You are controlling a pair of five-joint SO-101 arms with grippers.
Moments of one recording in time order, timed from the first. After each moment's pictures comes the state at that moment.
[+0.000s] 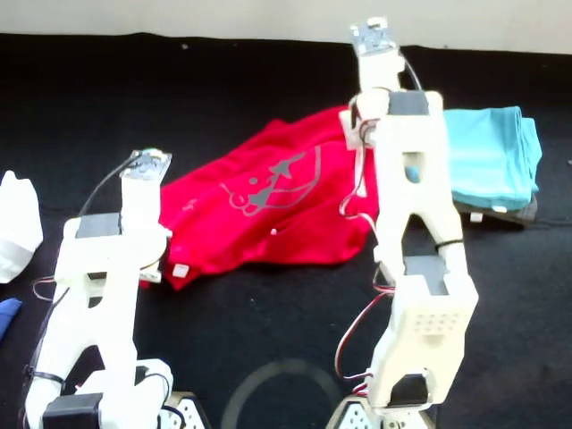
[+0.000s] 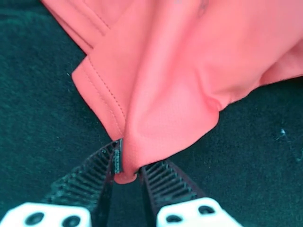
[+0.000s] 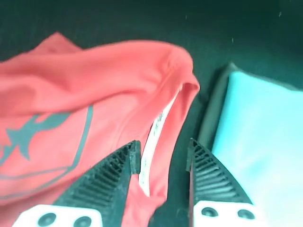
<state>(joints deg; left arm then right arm) -12.7 -28.9 49.1 62.9 -15.3 -8.6 24.3 -31.0 74.0 13.5</state>
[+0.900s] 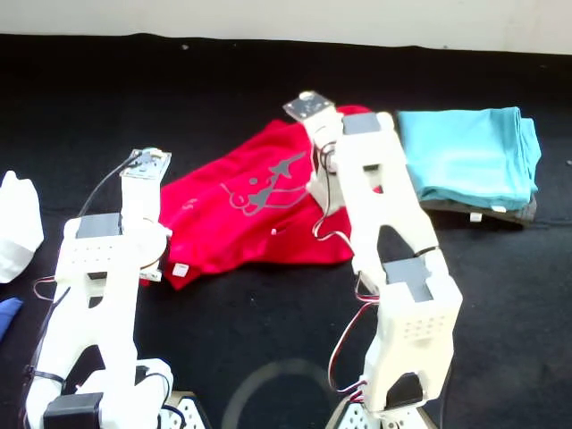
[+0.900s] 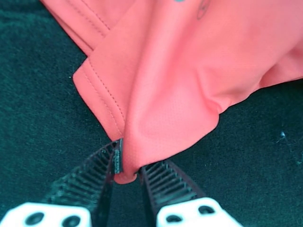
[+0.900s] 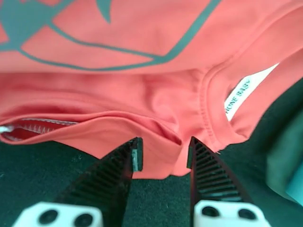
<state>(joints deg) -12.7 -28.9 49.1 62.7 -15.3 -16.7 23.3 -13.1 81.6 24.7</state>
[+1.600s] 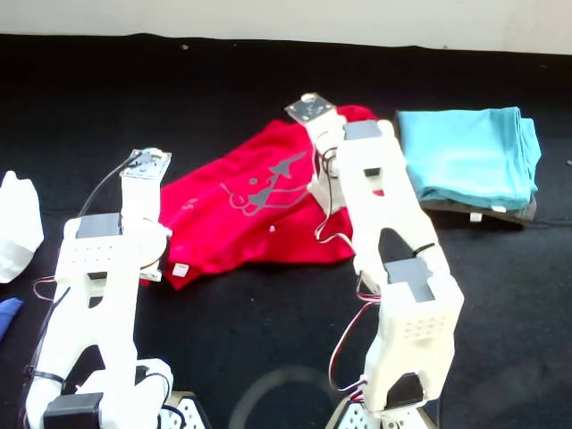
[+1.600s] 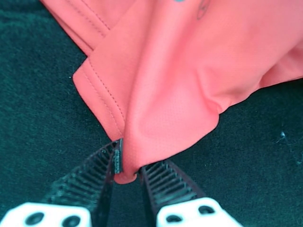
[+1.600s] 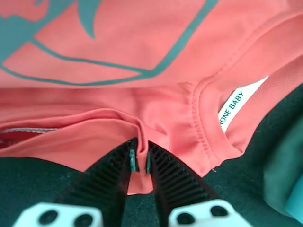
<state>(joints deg) -12.7 -28.9 49.1 62.7 -15.3 -15.6 23.3 -10.4 76.1 24.8</state>
